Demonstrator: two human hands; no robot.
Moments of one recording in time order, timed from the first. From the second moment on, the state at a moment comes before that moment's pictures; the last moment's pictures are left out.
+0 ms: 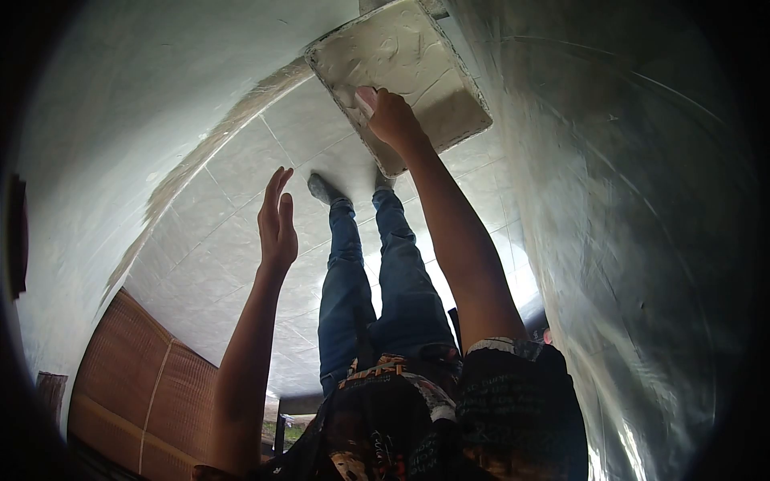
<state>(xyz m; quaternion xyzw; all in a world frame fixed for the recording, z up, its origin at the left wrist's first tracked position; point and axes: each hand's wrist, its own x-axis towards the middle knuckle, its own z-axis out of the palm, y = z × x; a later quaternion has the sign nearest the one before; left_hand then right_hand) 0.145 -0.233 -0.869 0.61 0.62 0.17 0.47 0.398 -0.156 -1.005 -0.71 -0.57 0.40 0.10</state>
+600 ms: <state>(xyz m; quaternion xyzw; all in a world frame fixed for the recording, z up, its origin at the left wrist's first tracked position) 0.145 -0.247 -0.872 0.61 0.62 0.17 0.47 0.389 -0.157 -1.044 -0.72 -0.56 0.40 0.12</state>
